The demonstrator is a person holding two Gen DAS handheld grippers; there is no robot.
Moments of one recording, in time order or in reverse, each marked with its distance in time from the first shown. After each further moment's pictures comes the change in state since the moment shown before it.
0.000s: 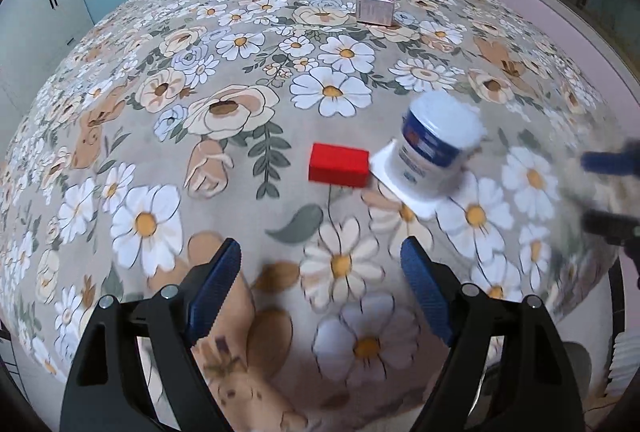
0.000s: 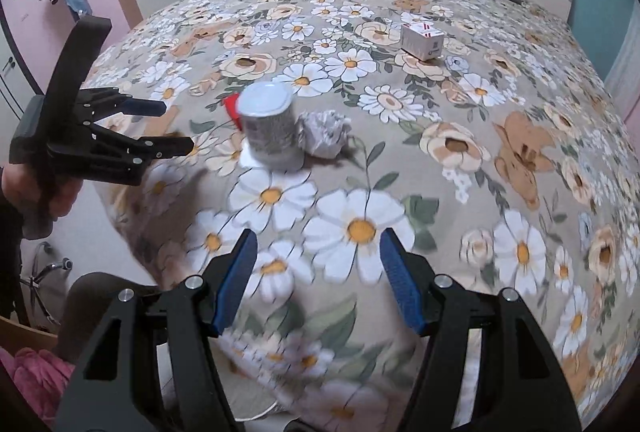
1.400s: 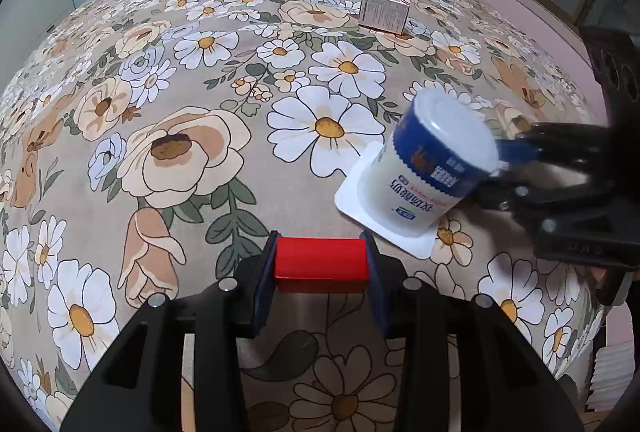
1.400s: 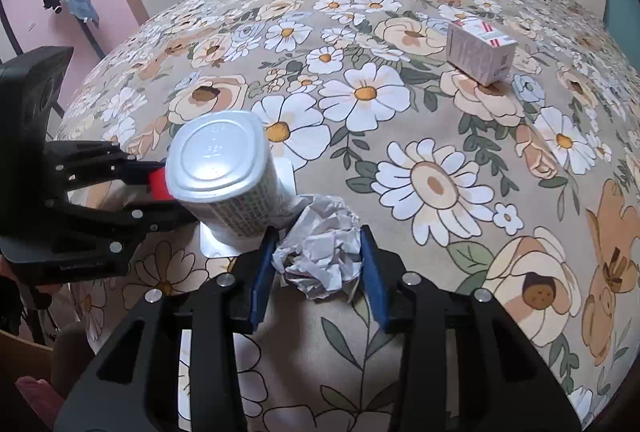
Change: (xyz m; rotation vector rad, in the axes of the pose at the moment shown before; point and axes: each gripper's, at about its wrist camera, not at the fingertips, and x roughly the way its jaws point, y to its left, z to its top) left arm 0.066 0.007 0.047 -0.033 -0.009 -0.092; right arm 0.124 -0.029 0.091 -0.004 0.002 0.111
